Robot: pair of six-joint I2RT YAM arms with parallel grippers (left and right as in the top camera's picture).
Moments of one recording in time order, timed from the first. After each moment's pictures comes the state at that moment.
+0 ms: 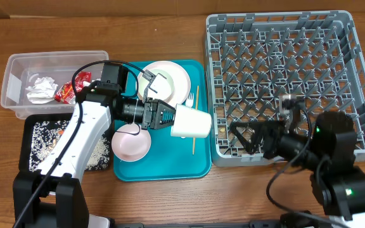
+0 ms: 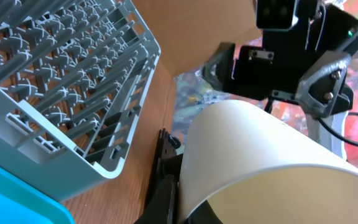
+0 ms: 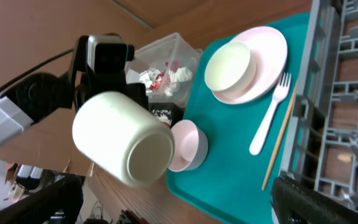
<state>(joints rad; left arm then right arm) -0.16 1.61 1.14 -0.84 1.43 0.26 0.16 0.79 0.87 -0.62 -0.71 0.52</state>
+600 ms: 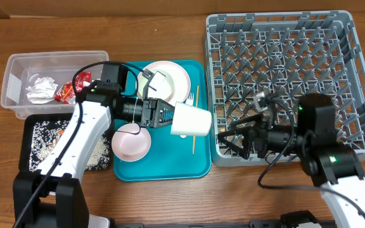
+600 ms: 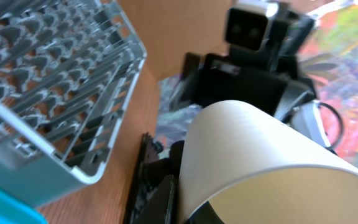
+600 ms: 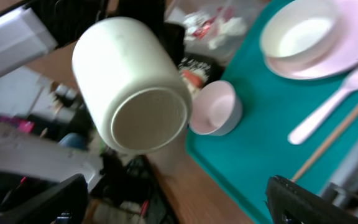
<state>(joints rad) -0.16 1.61 1.14 -0.81 1.50 0.18 0.16 1.00 0.88 -0.64 -1.03 0.17</state>
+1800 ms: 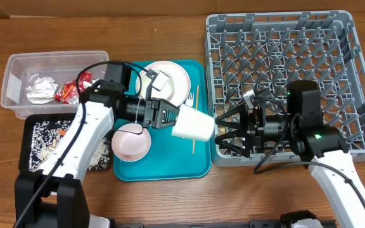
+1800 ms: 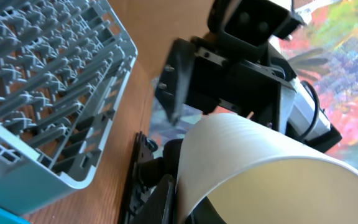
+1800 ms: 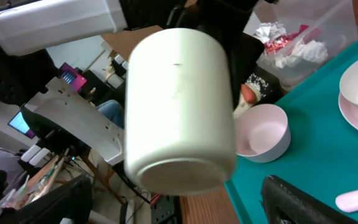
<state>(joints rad) -0.19 1.61 1.14 -0.78 1.51 0.16 0.16 1.18 0.88 -0.48 -1.34 -0.09</state>
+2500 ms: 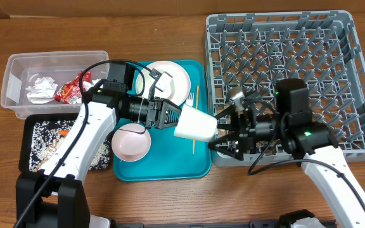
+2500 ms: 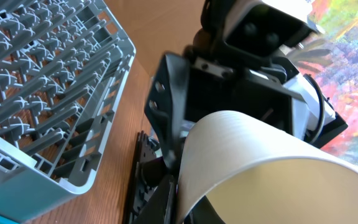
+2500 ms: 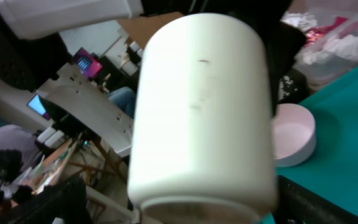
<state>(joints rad) -0.21 1.61 1.14 -0.75 1.51 0.16 0.25 1.21 0.88 -0.42 -1.35 -0.09</state>
